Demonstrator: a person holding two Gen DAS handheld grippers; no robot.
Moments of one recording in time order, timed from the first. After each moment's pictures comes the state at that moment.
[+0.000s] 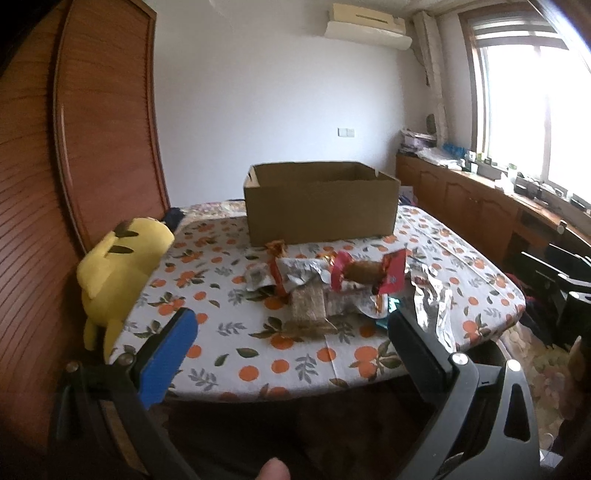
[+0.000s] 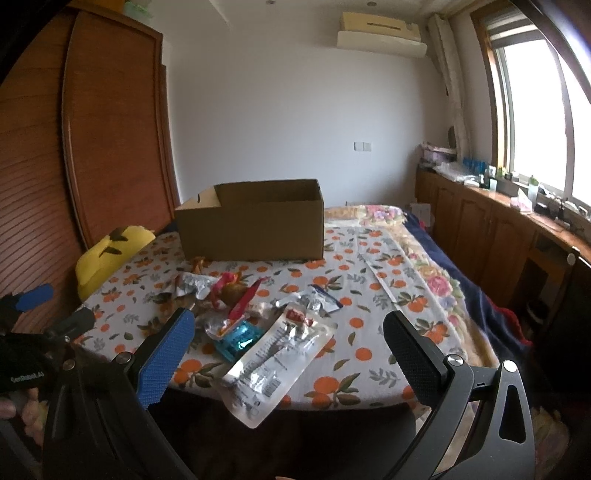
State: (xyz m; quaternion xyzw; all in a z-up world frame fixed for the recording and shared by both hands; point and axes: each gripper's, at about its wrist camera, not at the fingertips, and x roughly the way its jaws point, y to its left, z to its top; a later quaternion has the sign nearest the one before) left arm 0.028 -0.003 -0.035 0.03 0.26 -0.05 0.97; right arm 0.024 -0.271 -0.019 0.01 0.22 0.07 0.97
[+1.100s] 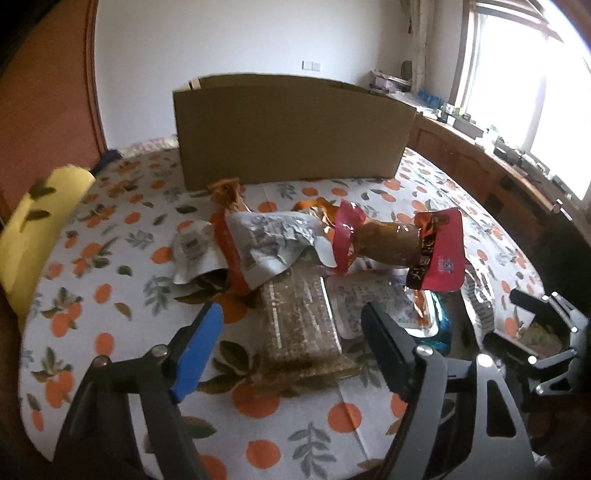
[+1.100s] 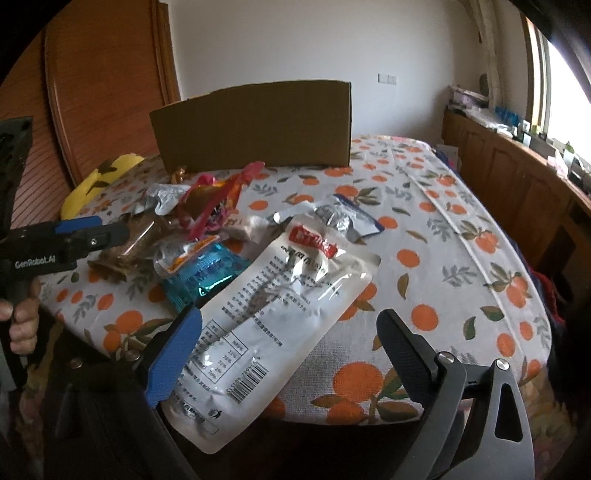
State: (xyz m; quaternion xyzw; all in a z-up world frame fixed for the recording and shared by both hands) left arm 0.180 0.000 -0.109 0.00 0.39 -0.15 0.91; right arm 0.120 -0.263 -0.124 0.00 0.35 0.11 0.93
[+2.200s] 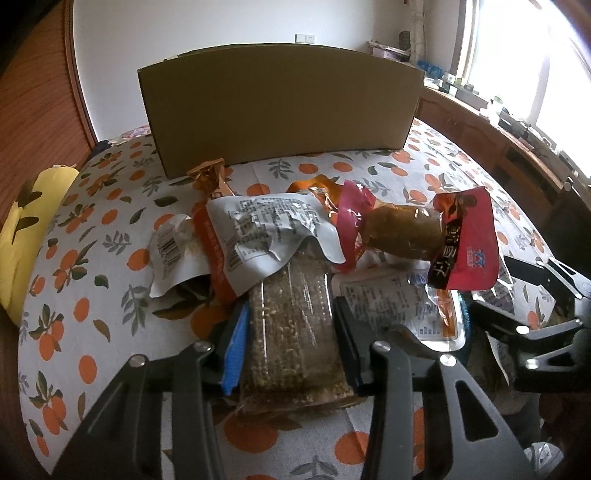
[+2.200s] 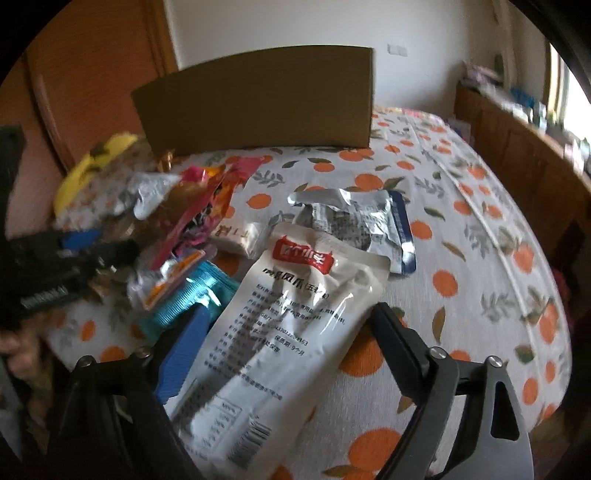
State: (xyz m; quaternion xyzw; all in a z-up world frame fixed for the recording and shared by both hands) left arm 0.210 -0.017 -0.121 0.04 0.43 -0.14 0.89; right arm 0.175 -0.243 -0.133 -0.03 0.41 0.11 0.90
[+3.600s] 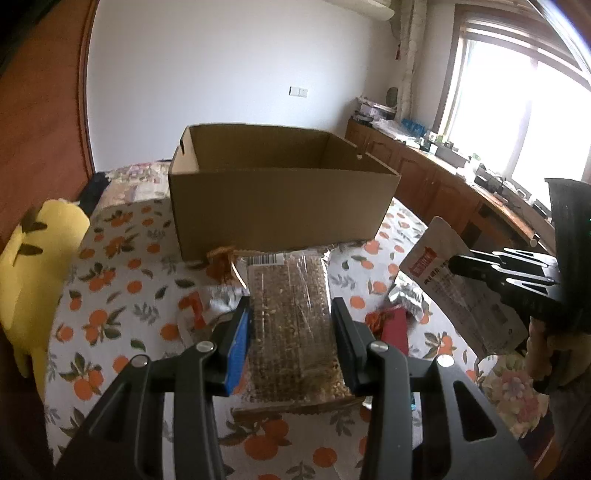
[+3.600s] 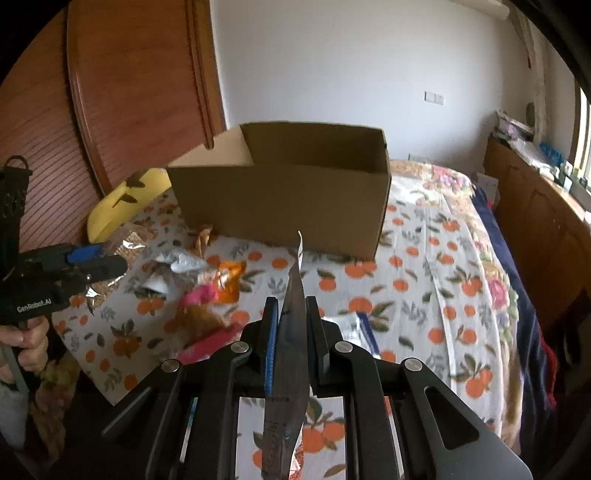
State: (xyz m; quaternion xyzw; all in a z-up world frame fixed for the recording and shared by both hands) left arm 0.203 0.010 -0.034 -0.02 0.35 -0.18 0.92; right arm 0.208 -0.260 -0.033 -0.05 0.34 0.19 0.92
